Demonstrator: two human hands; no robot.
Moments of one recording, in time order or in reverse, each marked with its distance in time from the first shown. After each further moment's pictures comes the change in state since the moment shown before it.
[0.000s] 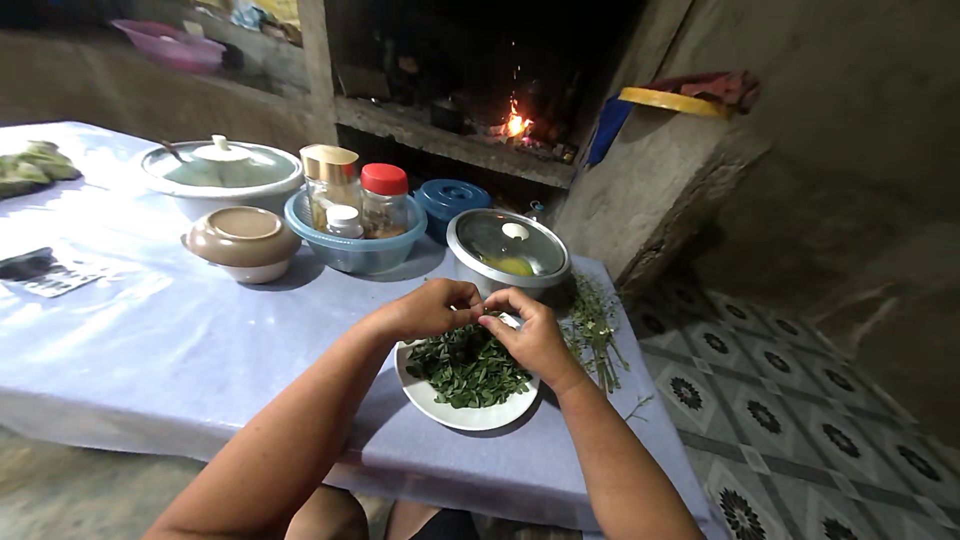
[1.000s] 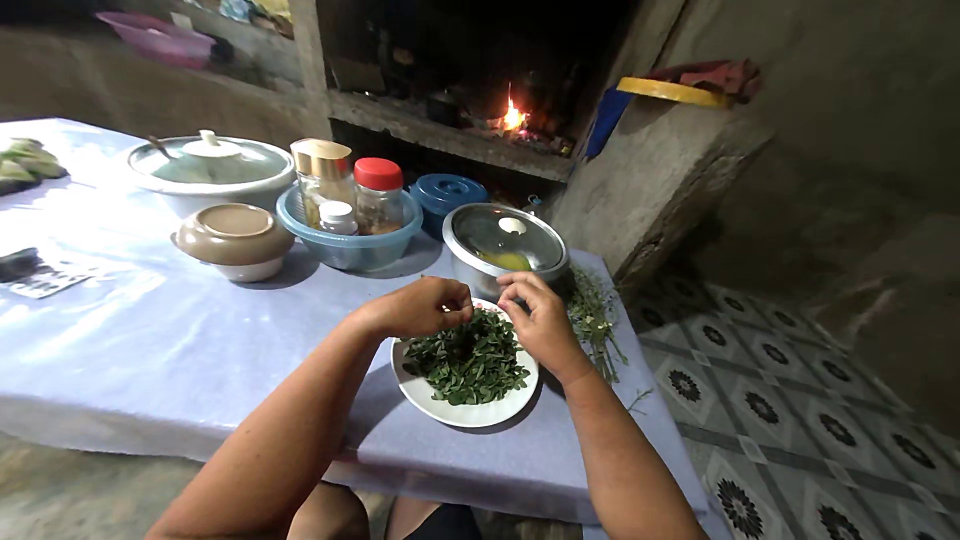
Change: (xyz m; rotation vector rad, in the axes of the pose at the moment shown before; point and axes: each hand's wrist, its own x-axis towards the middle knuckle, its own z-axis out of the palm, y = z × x) left_hand 0.001 -0.008 -0.009 0.170 -0.104 0.051; right_hand 0.004 -0.002 -0.016 -0.244 0.023 0.015
